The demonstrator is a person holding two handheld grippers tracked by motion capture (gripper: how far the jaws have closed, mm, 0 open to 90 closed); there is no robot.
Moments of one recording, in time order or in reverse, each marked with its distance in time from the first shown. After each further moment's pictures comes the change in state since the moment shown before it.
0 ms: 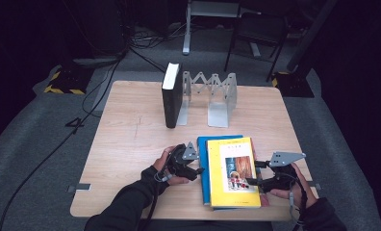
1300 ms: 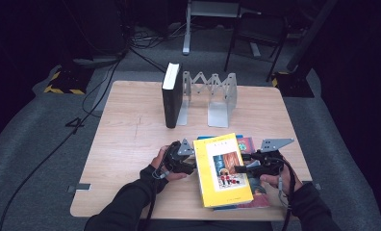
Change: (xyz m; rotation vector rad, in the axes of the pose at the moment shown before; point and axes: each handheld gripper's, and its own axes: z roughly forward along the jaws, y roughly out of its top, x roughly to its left) left arm 0.016 -0.009 0.002 -0.049 0.018 -0.067; right arm -0.022 0.027 0.027 -0.103 0.181 0.067
